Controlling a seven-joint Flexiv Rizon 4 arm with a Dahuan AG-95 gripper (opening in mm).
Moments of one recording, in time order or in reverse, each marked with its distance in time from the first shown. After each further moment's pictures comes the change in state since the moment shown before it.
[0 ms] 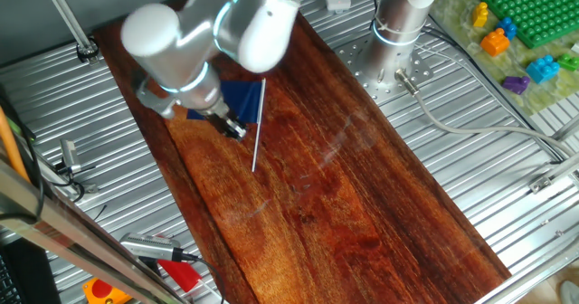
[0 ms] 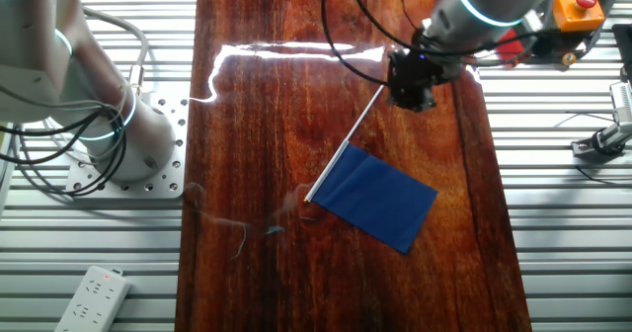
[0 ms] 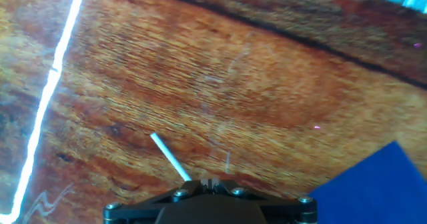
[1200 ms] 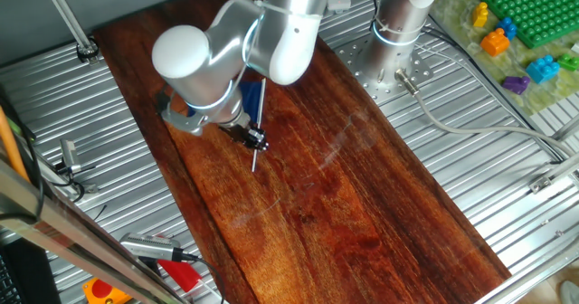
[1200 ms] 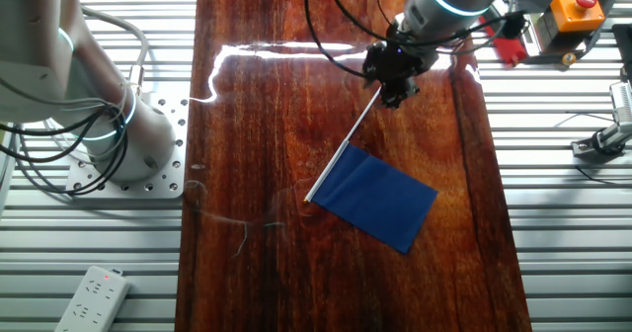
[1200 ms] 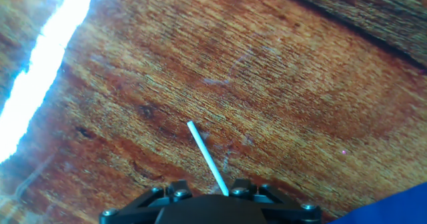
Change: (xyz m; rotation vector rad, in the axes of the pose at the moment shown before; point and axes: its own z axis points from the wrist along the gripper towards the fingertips) arm 0.010 0.023 0.027 0.031 0.026 -0.175
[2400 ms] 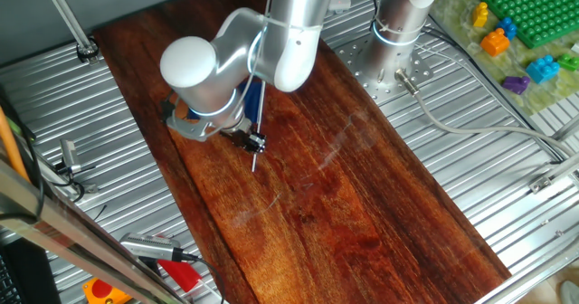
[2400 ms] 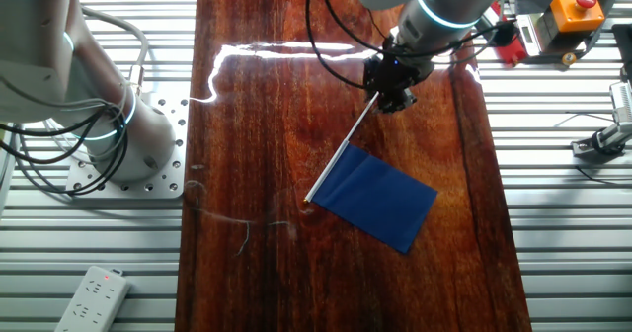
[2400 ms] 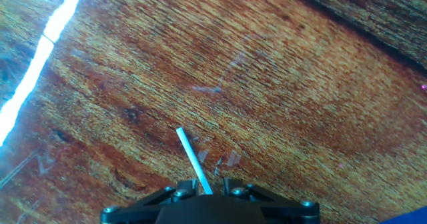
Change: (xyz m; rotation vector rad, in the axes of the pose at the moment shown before) arm -0.005 -0.009 0.024 0.016 -0.031 -0.041
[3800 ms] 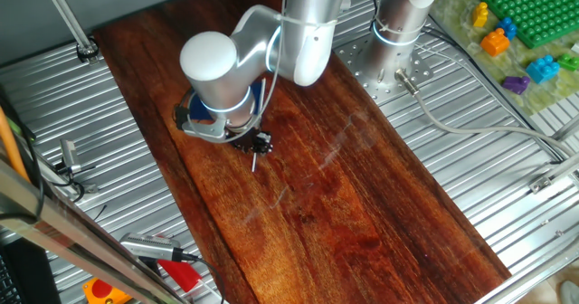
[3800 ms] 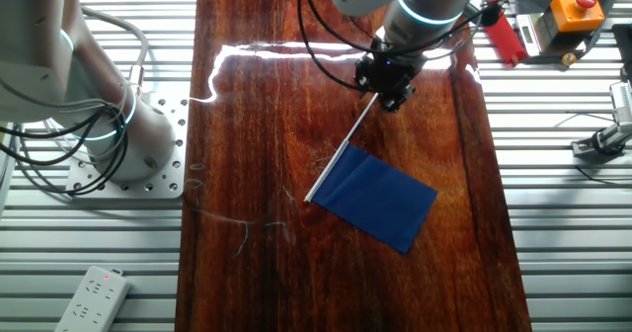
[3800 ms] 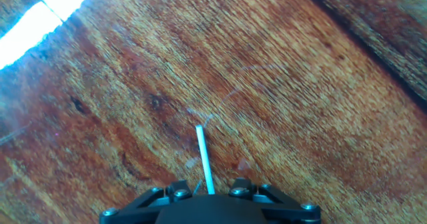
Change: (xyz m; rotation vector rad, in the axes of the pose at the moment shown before) arm -0.003 0.009 0.005 0.048 -0.045 -0.211
